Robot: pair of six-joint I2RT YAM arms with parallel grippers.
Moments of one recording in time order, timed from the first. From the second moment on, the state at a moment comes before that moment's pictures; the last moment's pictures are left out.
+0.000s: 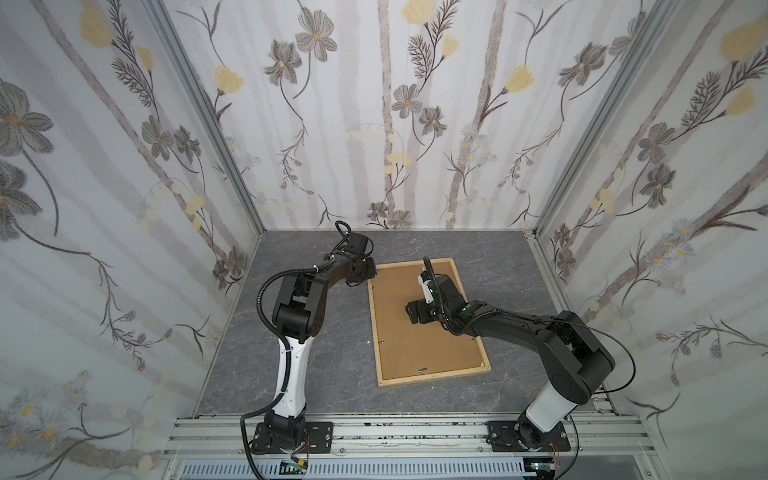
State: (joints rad) left arm -0.34 2.24 1.65 -0.42 0.12 -0.53; right arm 0.67 1.69 0.93 -0.02 0.00 0.33
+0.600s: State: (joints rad) left arm -0.37 2.18 1.57 -0.40 0.13 -0.40; right arm 0.66 1.82 1.07 -0.01 -0.03 0.30
